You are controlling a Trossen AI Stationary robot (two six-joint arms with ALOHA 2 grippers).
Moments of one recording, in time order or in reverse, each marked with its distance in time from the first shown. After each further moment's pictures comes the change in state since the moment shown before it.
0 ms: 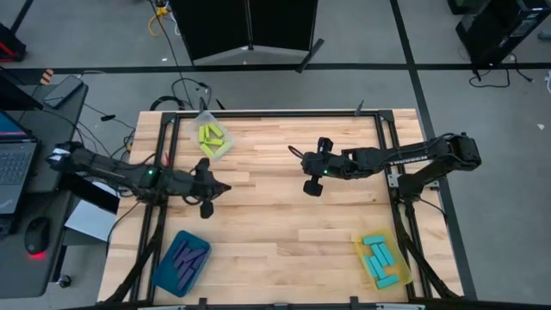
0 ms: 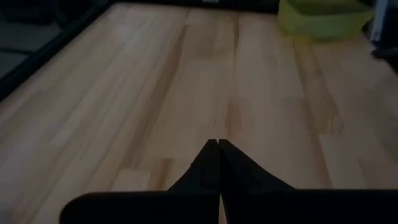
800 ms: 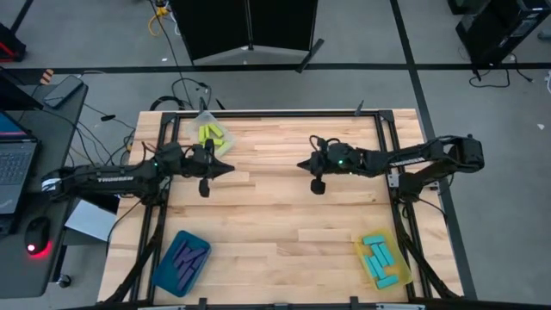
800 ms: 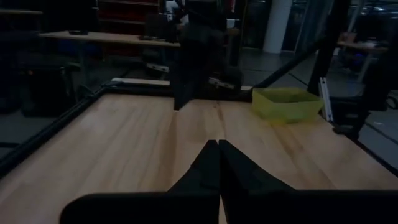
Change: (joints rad) left arm 0.569 0.002 -0.246 0.689 0.686 0.174; right arm -0.171 -0.043 -0.394 0.715 -0.352 -0.181
